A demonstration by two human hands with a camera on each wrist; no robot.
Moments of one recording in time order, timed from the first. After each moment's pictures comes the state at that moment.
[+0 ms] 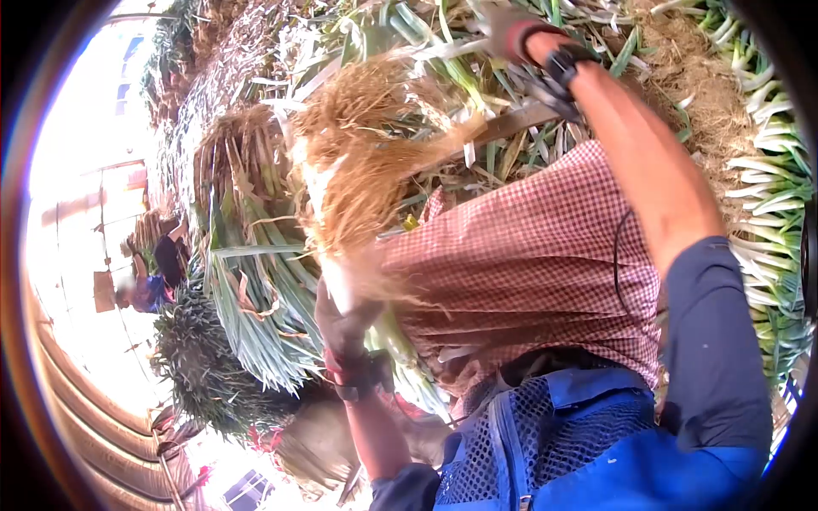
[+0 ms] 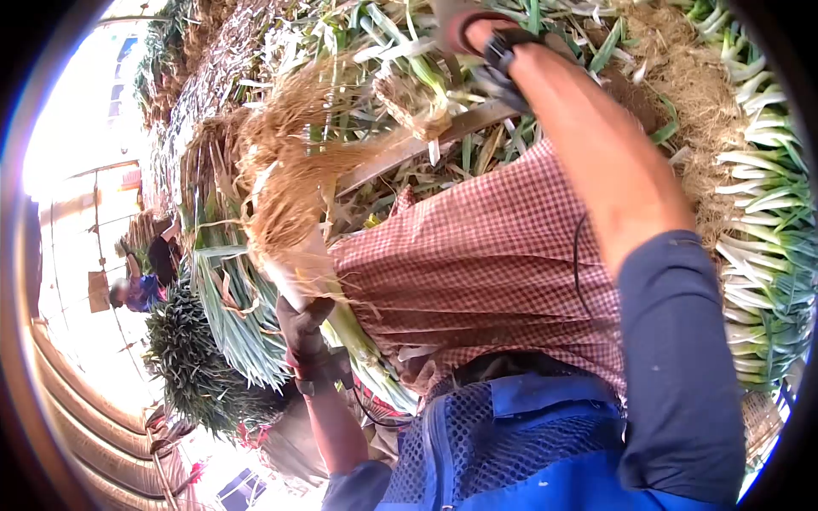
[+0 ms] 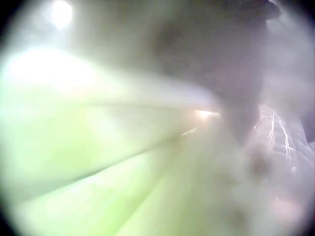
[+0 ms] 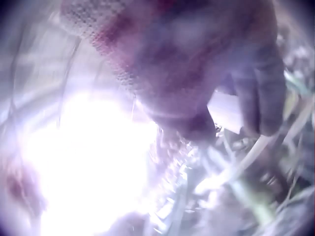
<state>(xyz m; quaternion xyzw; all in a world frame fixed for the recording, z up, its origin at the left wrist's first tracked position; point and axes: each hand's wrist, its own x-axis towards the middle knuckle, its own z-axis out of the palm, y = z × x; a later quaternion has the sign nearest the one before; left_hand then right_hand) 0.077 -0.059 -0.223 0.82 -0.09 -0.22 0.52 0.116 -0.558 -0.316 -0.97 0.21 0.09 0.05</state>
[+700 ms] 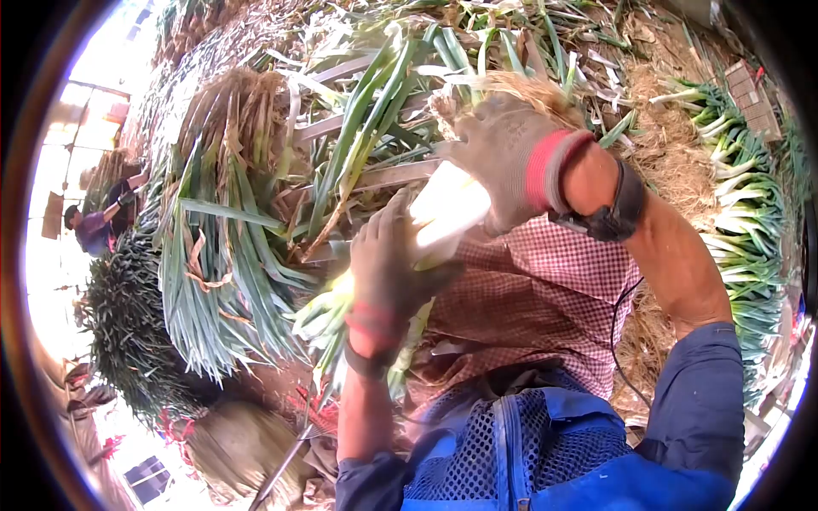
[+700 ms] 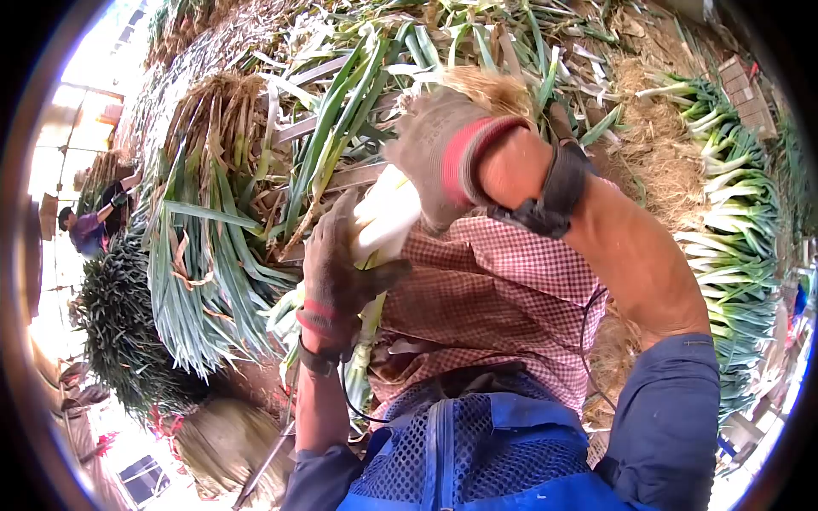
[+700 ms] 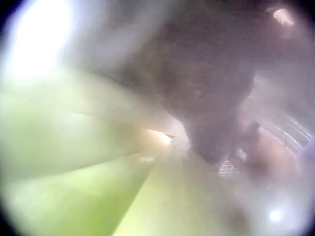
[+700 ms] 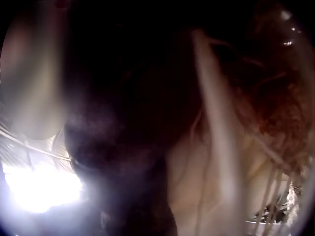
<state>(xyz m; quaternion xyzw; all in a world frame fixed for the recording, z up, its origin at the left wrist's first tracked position) 0.063 -0.132 -0.224 0.87 -0.37 -0.03 0.33 0.049 -0.372 -0.126 -0.97 -0.12 0.21 -0.02</state>
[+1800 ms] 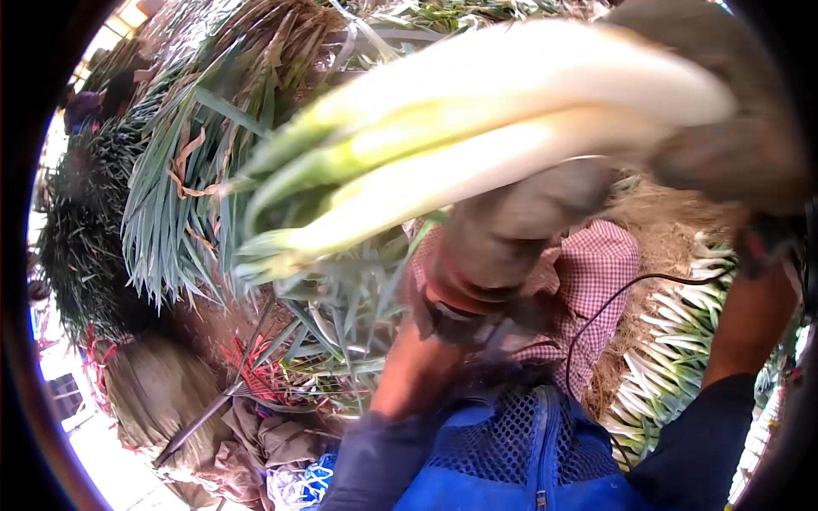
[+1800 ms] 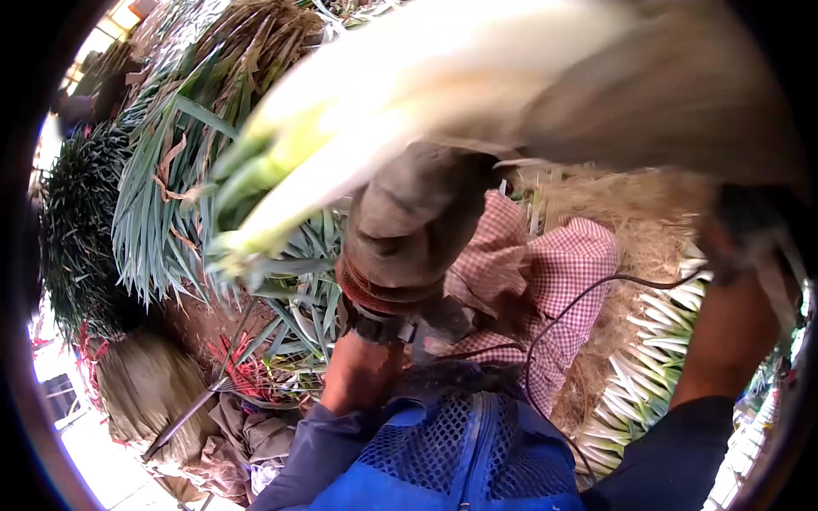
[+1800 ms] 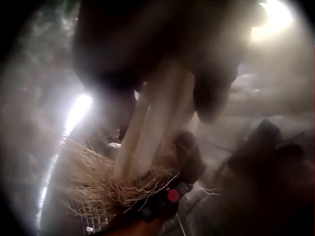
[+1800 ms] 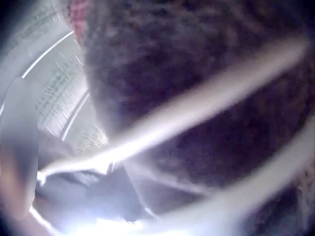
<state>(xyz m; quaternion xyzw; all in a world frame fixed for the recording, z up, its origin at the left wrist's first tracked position) 0.027 -0.194 -0.223 0.14 -0.15 -0.37 0.91 0.060 -0.359 -0.035 -0.96 -0.09 0.26 0.01</state>
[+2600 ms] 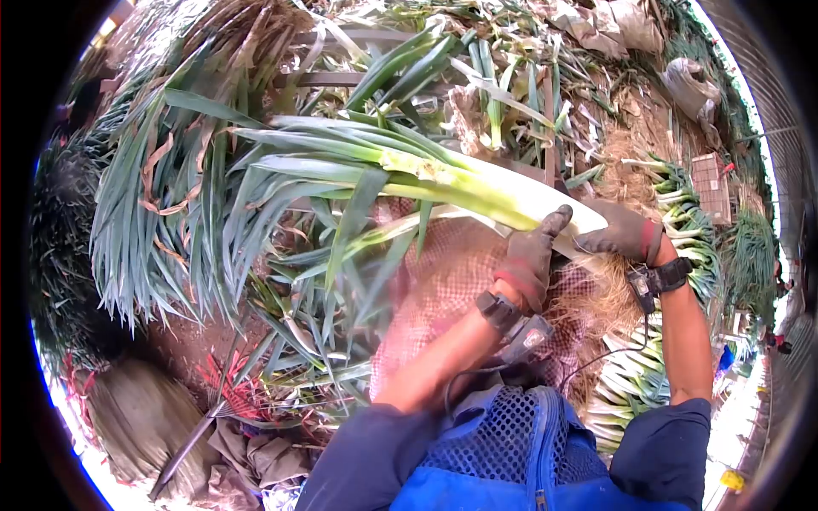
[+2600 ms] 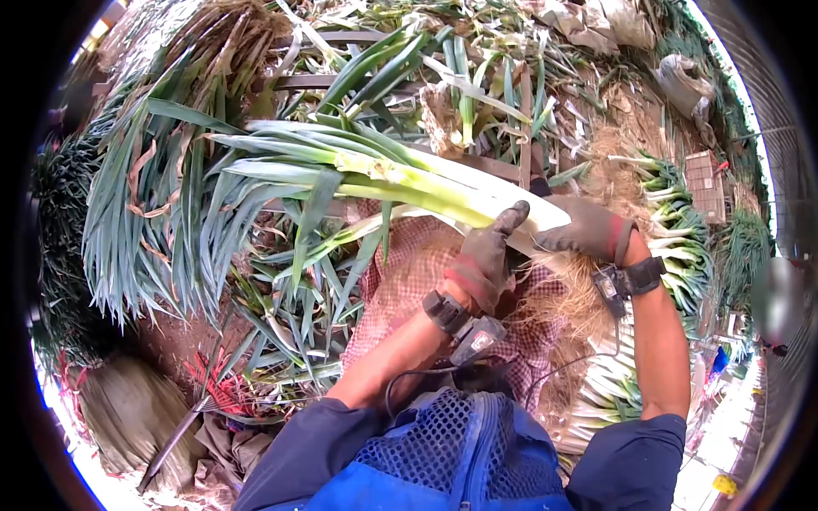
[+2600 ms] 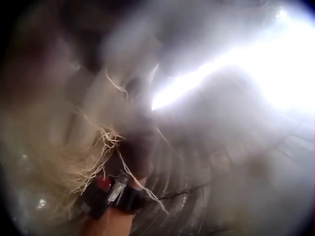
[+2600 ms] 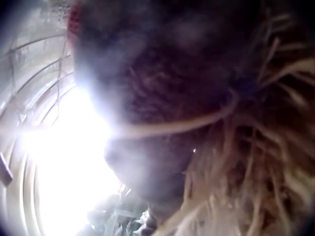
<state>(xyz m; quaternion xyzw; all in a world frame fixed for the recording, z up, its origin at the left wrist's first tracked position) -0.054 -0.277 -0.294 0.22 0.17 -0.46 0.84 -0.079 -0.449 -0.162 -0.87 0.11 0.30 0.37</state>
